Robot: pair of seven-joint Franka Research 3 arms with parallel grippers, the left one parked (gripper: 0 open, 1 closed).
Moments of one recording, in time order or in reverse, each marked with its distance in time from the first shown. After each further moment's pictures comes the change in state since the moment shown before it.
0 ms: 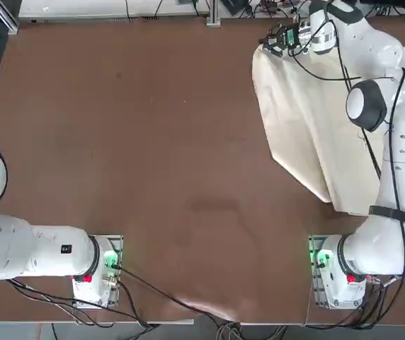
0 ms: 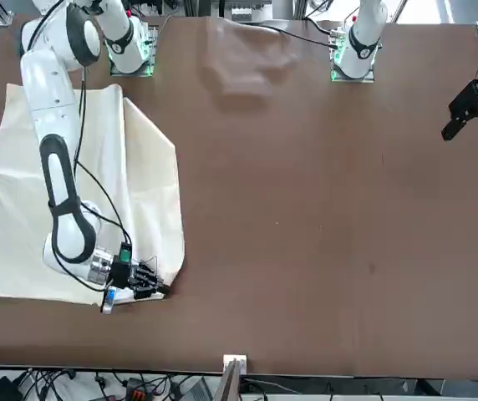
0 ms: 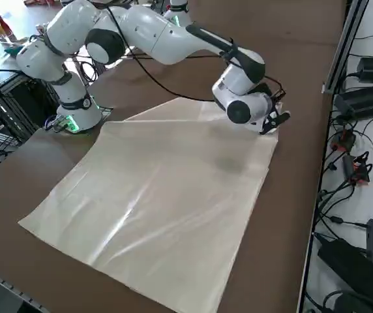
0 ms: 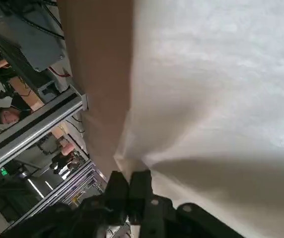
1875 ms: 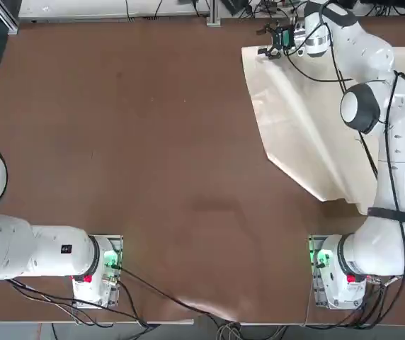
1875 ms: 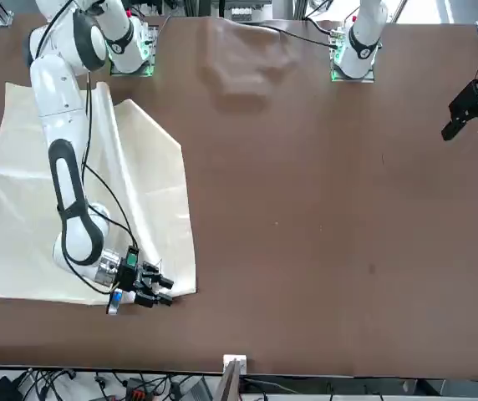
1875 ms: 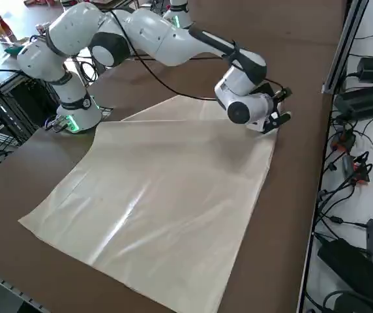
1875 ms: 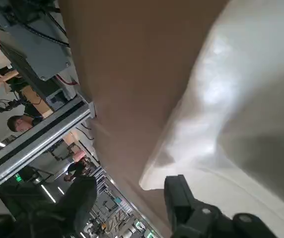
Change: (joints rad) arm 0.028 0.035 -0.002 0.039 0.062 0.050 0.006
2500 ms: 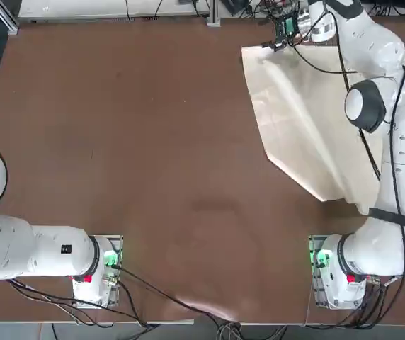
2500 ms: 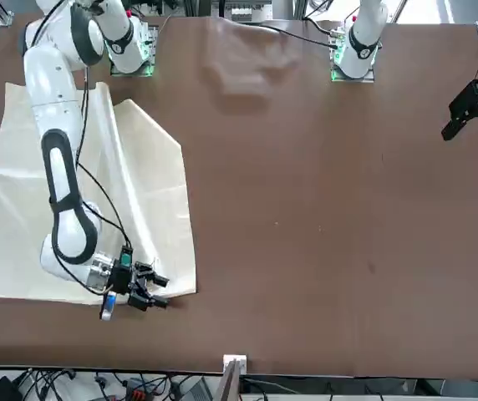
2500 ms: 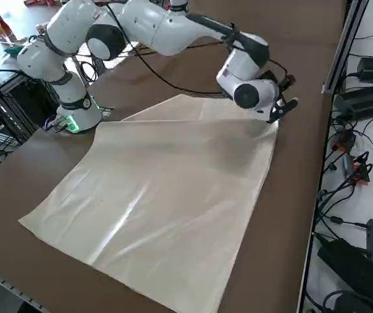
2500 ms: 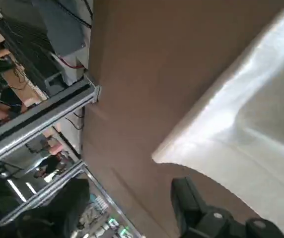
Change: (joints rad) arm 0.000 -0.112 -0.015 -0.028 -0.207 -0.061 0.072
